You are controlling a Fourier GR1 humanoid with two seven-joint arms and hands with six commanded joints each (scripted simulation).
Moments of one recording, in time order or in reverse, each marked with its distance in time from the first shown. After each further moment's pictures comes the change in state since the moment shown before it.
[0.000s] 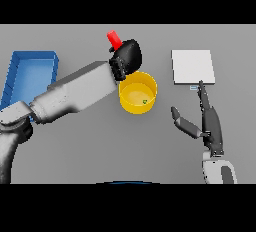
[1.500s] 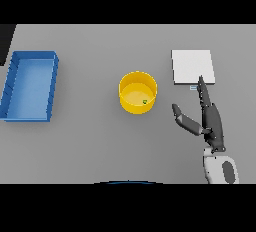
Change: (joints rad) left arm -0.202 0.329 0.523 0.455 0.709 0.288 0.058; right arm -0.041 -0.011 -0.020 0.034 -0.058 0.031 -0.066
